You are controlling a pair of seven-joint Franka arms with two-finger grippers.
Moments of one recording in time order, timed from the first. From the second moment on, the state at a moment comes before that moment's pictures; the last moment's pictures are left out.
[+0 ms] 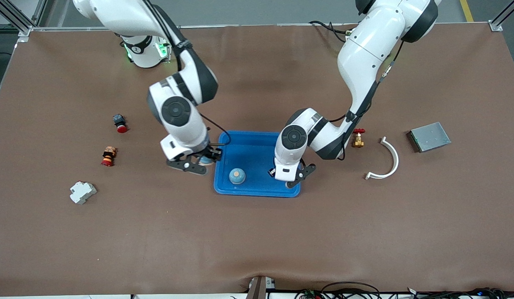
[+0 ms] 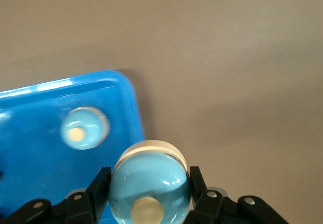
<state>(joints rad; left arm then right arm) -0.48 0.84 -0.22 -1.48 0.17 2.33 -1.38 0.57 0.43 -0.07 -1.72 0.03 2.14 0.71</state>
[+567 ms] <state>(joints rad) -0.48 0.82 -0.22 -1.45 0.18 2.29 -1.39 0.36 0.31 -0.07 -2.05 0.03 2.34 0.31</state>
